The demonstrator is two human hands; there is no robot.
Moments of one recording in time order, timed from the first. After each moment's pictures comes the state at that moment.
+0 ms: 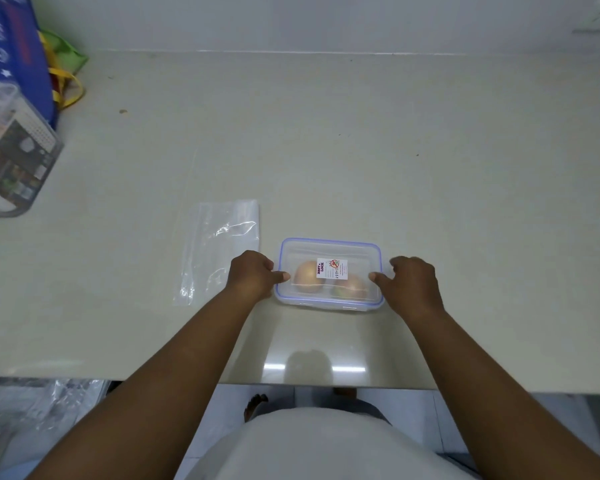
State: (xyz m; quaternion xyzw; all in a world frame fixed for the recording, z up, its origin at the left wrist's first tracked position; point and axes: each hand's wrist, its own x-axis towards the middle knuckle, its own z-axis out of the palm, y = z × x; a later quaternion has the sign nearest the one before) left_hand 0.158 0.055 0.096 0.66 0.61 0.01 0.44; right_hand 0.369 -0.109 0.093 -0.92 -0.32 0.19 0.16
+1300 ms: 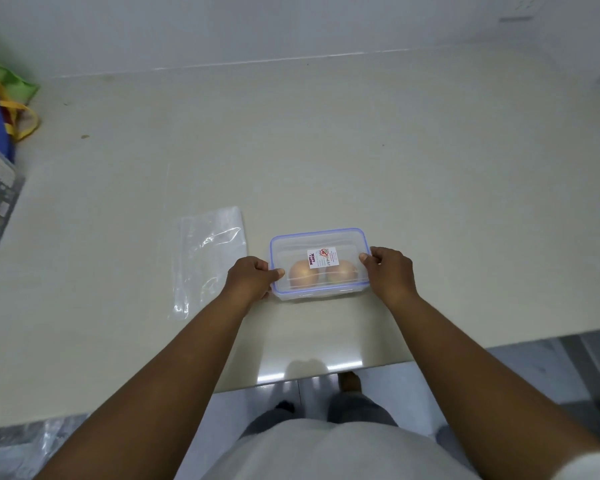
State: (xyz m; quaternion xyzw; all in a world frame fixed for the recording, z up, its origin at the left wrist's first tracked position) left_hand 0.151 0.058 0.078 0.60 0.58 0.04 0.55; right_hand 0.350 -0.109 0.071 -0.90 -0.23 0.21 0.30
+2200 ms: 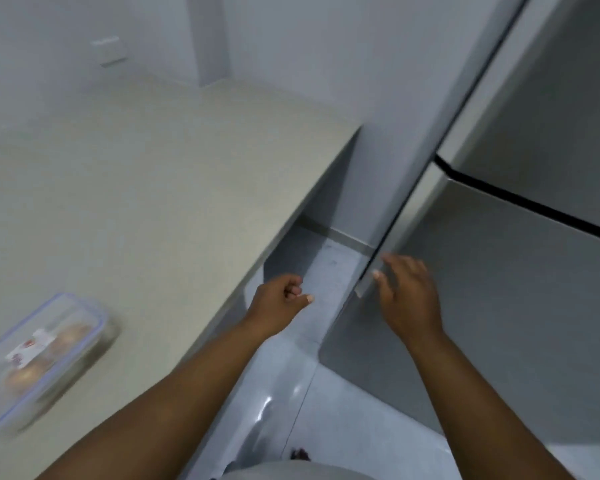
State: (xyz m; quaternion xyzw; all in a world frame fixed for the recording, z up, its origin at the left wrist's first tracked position) left_hand 0.289 -0.324 0.114 0.83 -0.01 -0.13 0.54; right_hand 0.252 -0.554 0.169 -0.94 0.01 -0.25 0.23
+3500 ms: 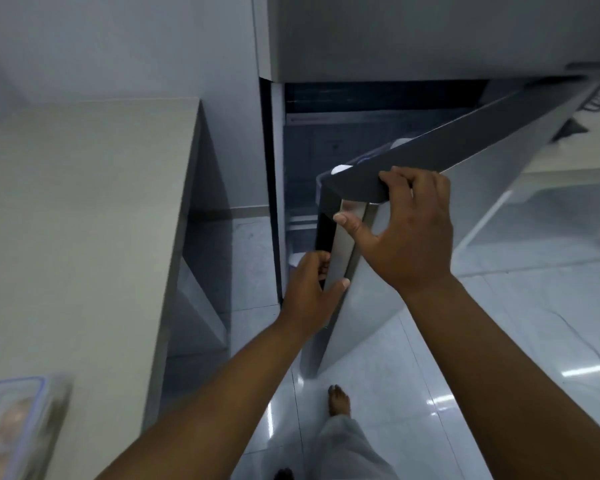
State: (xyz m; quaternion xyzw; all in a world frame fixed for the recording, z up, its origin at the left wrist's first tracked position) left_hand 0.130 -0.396 0.143 0.76 -0.34 -0.18 0.52; right_hand 0.046 -0.512 0.266 -0.88 0.27 -0.38 0.03
